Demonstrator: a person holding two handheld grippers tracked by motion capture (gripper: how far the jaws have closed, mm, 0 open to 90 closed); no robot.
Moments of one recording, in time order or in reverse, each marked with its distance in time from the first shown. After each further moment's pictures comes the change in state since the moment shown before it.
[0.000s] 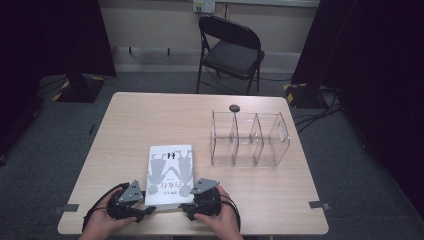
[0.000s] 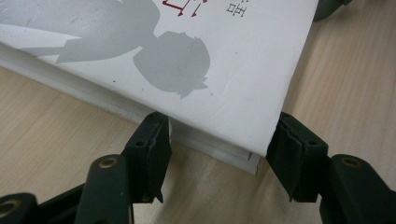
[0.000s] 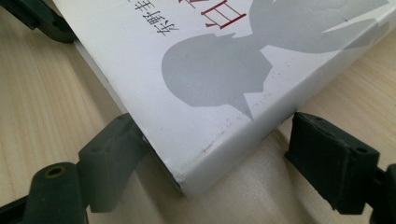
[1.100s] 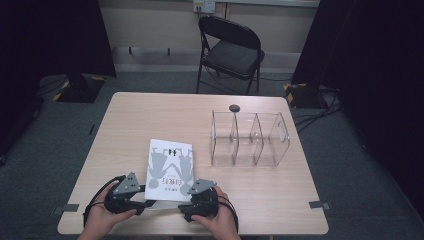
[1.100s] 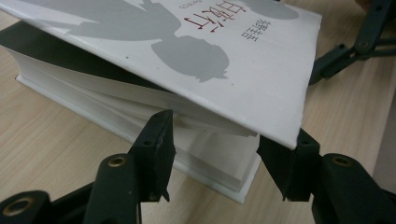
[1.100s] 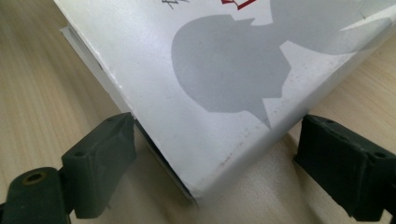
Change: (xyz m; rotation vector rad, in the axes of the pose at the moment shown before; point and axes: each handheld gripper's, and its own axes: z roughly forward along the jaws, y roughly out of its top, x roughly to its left) left arm 0.006 0.021 -0.021 -0.080 -0.006 -0.063; right arm 0.007 0.003 0.004 0.016 -0.025 0.027
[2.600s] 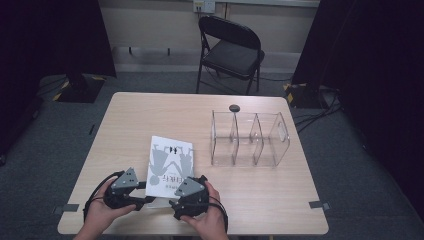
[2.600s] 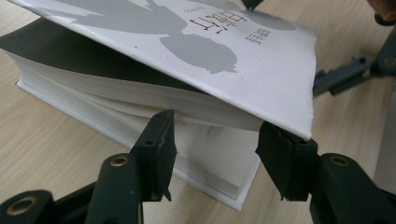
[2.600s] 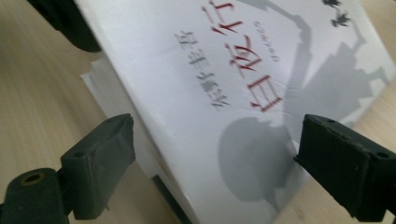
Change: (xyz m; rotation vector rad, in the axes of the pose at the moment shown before) left arm 0.009 0.004 -0.001 -0.010 -0.022 -0.006; right arm 0.026 0.033 -0.005 -0.079 -0.108 -0.149
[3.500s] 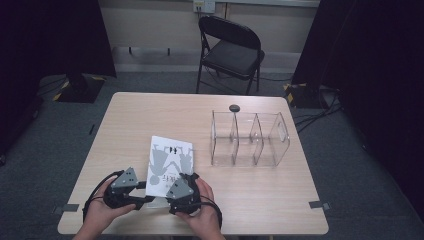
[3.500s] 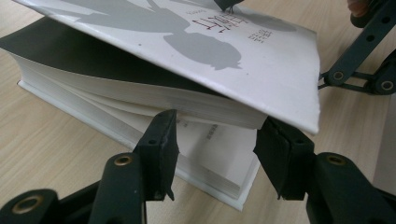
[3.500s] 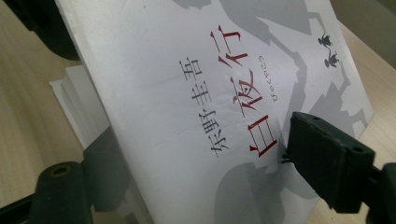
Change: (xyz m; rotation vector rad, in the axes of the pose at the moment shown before) left arm 0.003 -0.002 -0.001 -0.010 -0.006 -0.010; right arm 0.006 0.010 0.015 -0.025 -0.098 -0.145
